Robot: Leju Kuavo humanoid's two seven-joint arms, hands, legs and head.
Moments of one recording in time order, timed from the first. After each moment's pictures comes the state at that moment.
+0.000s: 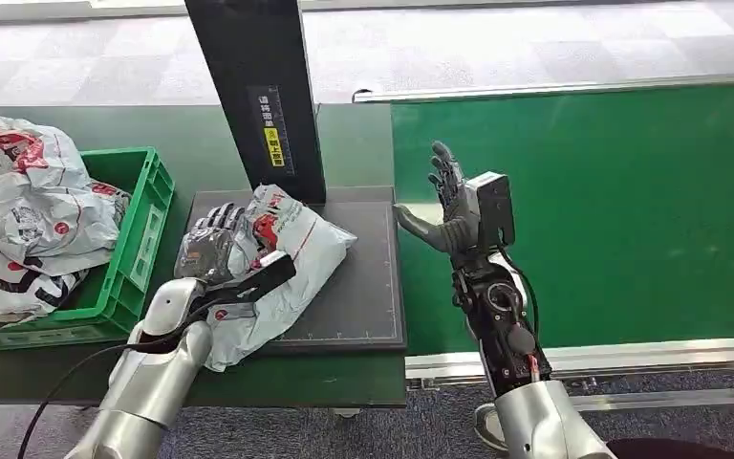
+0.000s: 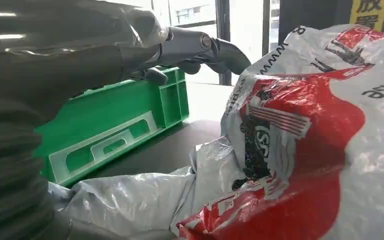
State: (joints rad) left arm -0.47 -0.06 -0.16 -1.04 -1.34 -0.03 0.07; right arm -0.60 0.18 0.19 -0.90 0.07 0.02 -0.35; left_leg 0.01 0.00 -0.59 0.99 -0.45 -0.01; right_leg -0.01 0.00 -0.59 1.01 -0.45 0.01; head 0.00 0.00
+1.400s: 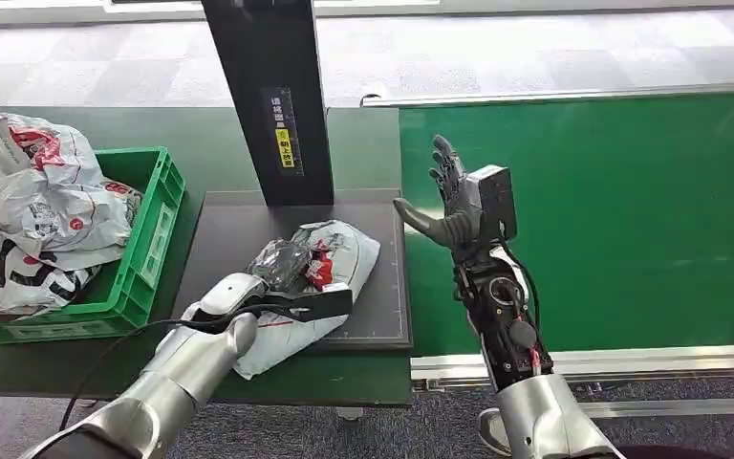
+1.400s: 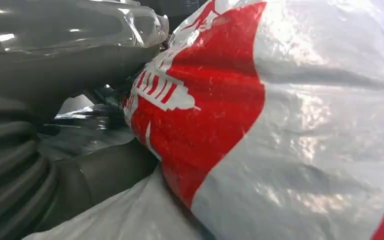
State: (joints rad) left arm -0.66 -0.09 -0.45 -0.69 -1.16 -0.11 -0.16; right arm -0.63 0.17 0.19 -0.89 0.05 0.02 -0.34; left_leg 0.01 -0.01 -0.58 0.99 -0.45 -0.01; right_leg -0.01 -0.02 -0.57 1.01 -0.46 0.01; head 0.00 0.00
